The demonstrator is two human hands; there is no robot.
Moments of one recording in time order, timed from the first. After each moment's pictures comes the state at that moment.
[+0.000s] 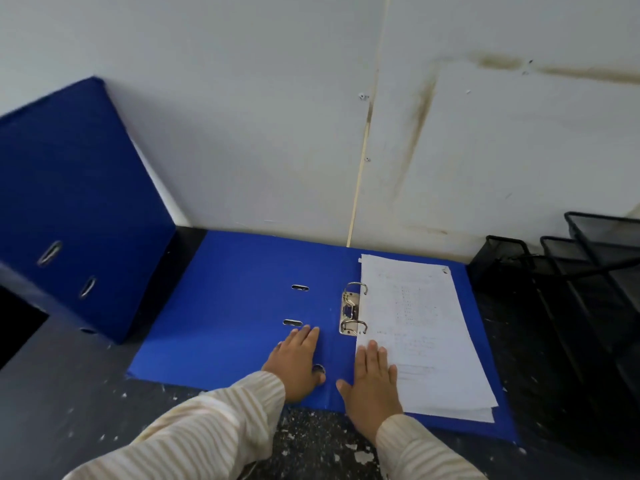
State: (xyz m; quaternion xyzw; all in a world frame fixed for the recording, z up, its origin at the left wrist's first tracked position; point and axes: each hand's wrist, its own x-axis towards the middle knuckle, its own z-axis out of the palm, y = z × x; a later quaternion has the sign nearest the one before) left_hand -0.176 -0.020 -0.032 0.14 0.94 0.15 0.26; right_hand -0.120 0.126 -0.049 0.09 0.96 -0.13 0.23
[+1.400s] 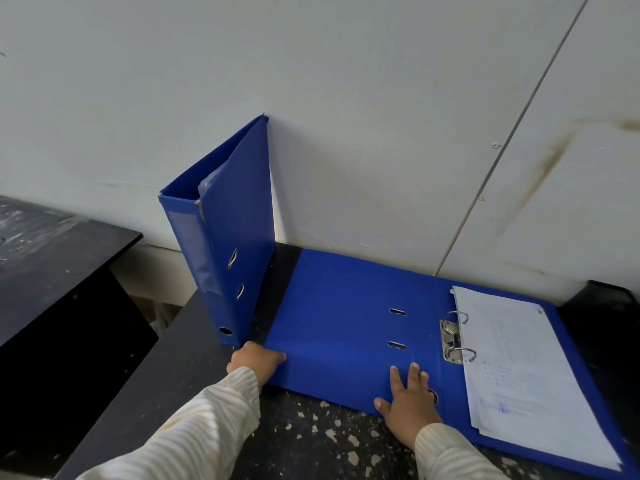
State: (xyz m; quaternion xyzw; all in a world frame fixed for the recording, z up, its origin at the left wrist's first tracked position) left_hand -0.207 -0.265 -0.038 -0.33 0.84 0.37 0.22; right_hand -0.145 -0.004 -0.047 0.12 0.95 -0.13 0.27
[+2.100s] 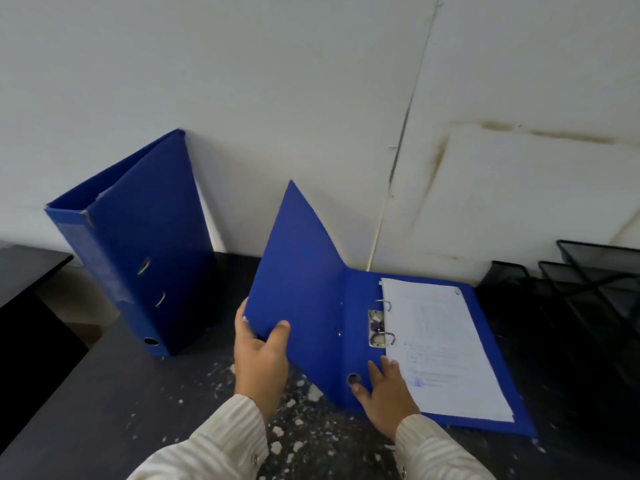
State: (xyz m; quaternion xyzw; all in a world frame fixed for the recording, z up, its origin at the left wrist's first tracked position) left_hand -0.119 -0.107 0.090 -0.10 0.59 0.80 -0.09; right_hand -0.116 0.087 -0.030 0.11 0.95 -0.18 0.21
